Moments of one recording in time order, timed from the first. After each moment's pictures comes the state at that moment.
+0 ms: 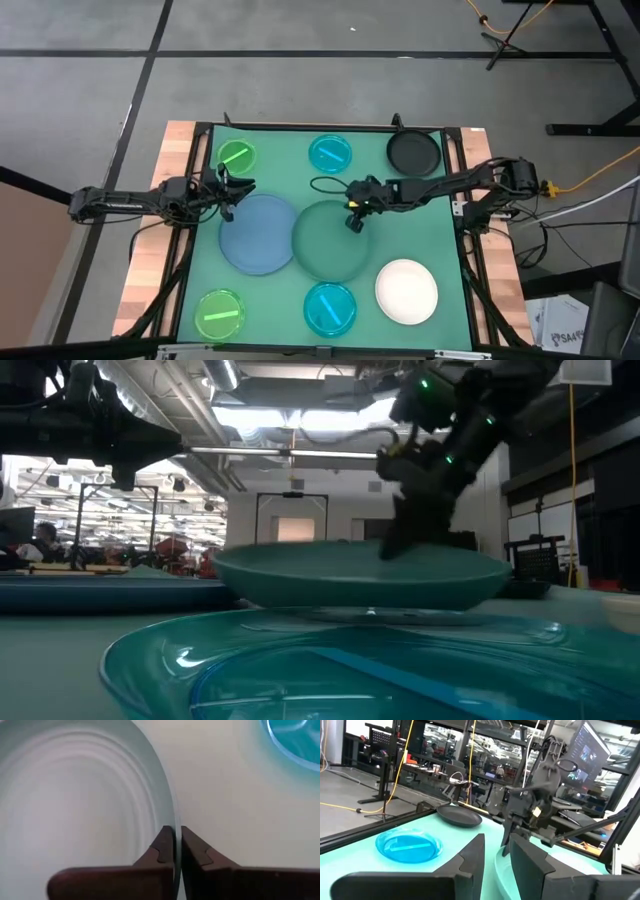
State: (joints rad) left arm 0.06 0.18 0.01 0.26 -0.27 -0.29; right arm -0.03 1.61 0.87 -0.16 0.15 0.35
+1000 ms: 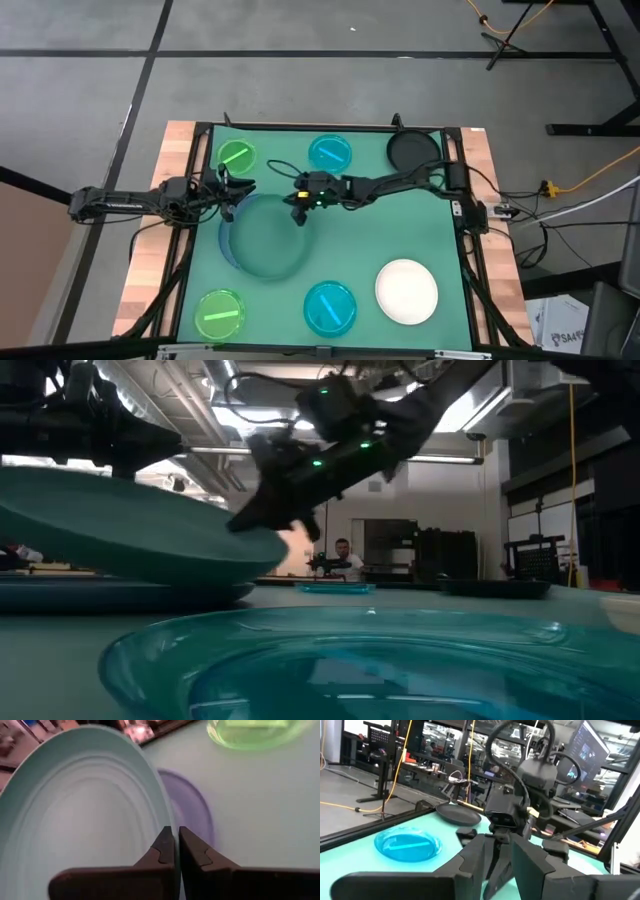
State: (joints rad) left arm 0.06 0.18 0.01 0.26 -0.26 -0.29; right arm -0.07 2.12 1.36 0.31 -0.02 0.39
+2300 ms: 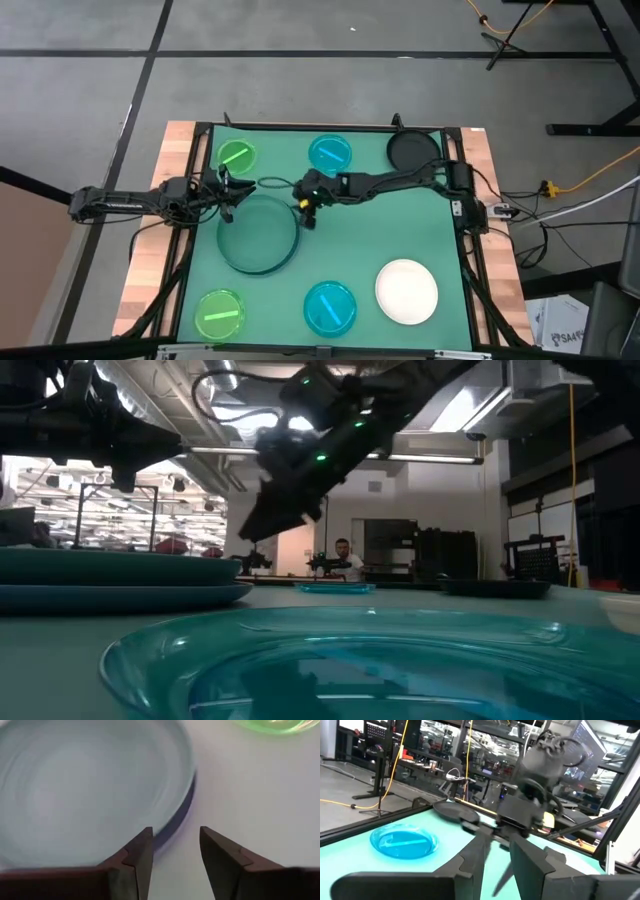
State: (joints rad) left arm 0.06 0.18 0.01 0.25 -0.25 -0.31; right arm -0.05 2.06 1.44 -0.10 0.01 0.03
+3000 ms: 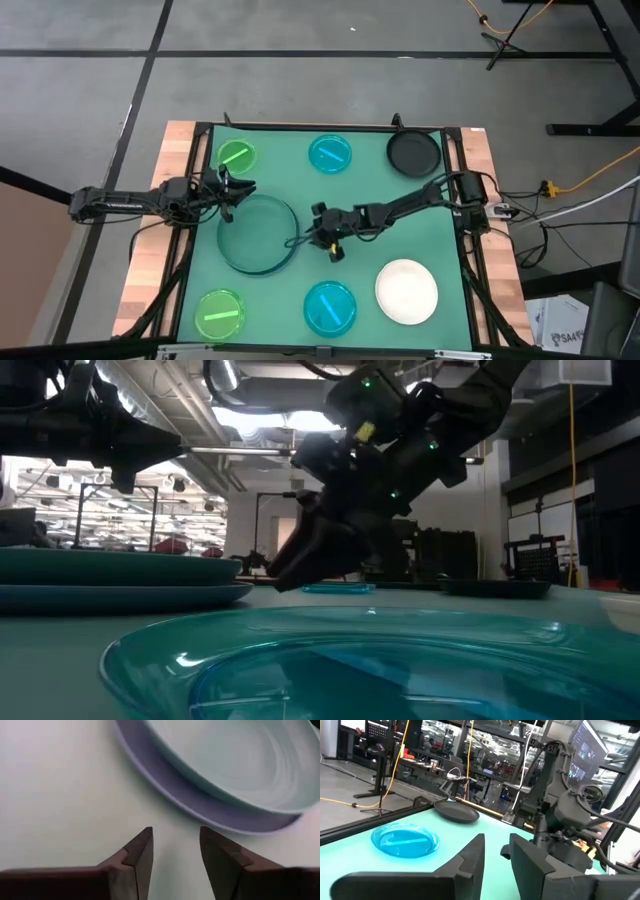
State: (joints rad) left arm 0.06 0.18 0.01 0.24 -0.26 -0.31; right arm 0.12 2.01 1.09 0.24 -0.01 -0.46
